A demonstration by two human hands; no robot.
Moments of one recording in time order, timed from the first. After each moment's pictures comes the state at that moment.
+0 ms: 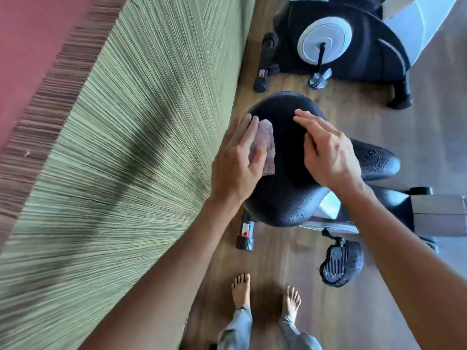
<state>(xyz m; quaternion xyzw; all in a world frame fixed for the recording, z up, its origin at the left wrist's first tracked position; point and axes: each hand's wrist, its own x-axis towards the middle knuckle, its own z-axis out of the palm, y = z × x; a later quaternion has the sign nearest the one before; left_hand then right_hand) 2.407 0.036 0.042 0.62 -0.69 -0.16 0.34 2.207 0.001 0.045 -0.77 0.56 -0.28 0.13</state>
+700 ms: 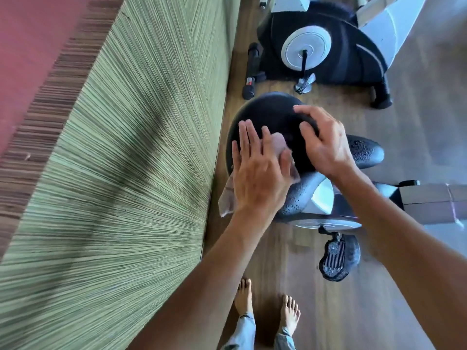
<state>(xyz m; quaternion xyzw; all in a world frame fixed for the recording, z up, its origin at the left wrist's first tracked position) 2.352 0.070 0.068 0.68 -0.70 -0.17 0.18 2.213 0.014 0.072 -0.66 0.60 -0.38 0.23</state>
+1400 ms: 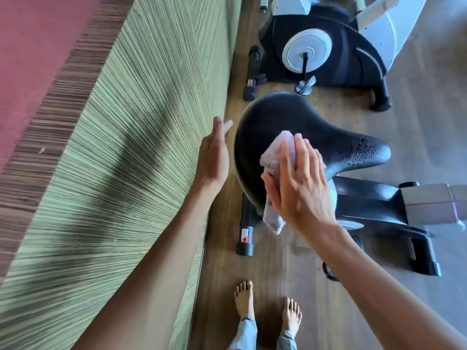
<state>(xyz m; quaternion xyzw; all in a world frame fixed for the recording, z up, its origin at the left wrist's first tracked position) 2.447 0.032 0.068 0.61 -0.44 -0.50 0.43 2.274 0.097 0.050 -0.75 0.65 -0.14 -0.04</state>
